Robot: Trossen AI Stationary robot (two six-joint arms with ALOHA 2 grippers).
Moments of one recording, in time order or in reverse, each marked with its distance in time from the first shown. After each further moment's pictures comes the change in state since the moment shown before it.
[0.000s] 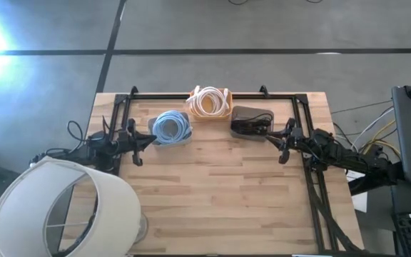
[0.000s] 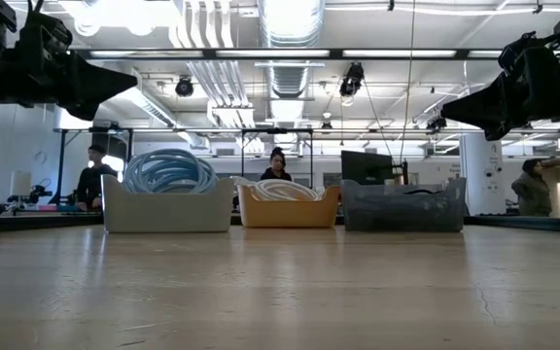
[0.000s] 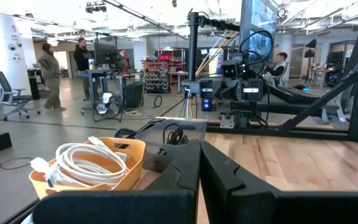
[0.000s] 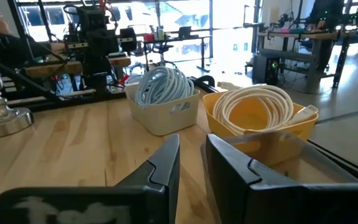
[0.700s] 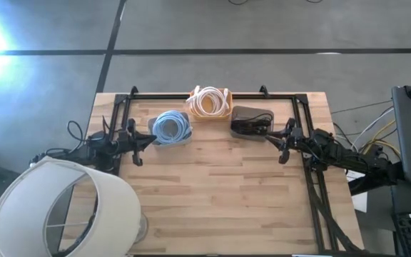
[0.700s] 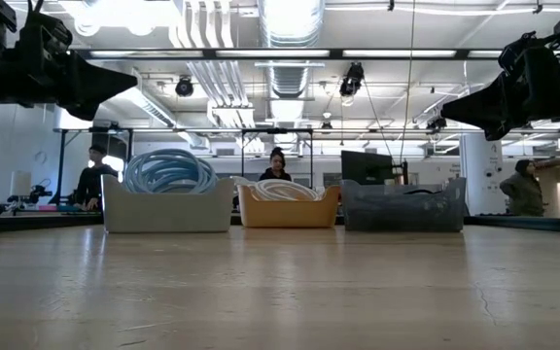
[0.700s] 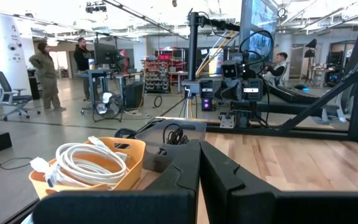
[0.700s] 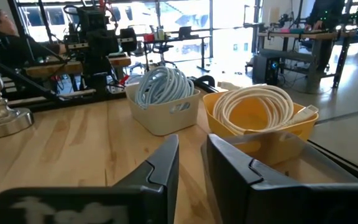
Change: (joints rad) left arm 0.000 0.000 0.001 0.000 0.000 0.000; right arm 0.000 0.000 0.000 0.000 -0.001 0.002
